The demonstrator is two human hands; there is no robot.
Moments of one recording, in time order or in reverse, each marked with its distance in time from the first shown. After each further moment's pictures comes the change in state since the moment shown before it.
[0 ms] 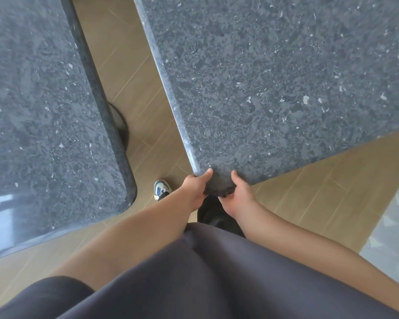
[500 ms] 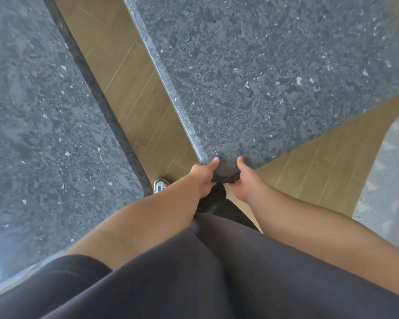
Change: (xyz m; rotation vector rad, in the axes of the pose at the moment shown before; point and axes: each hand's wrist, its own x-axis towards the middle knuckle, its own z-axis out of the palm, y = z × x) left_hand 0.000 0.023 -0.021 0.105 -0.098 -0.103; right_hand 0.000 0.022 0.016 -0.070 0.089 -0.049
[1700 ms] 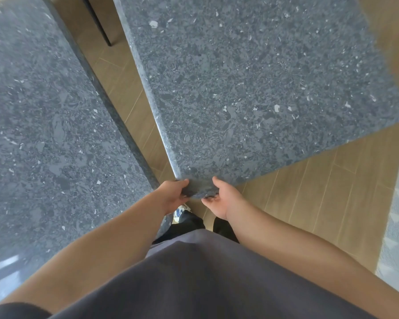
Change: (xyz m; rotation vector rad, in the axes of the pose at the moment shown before) left_hand -0.050 0.081 -0.099 0.270 0.102 0.040; right_hand -0.025 0.063 0.078 0.039 -0.054 0.142
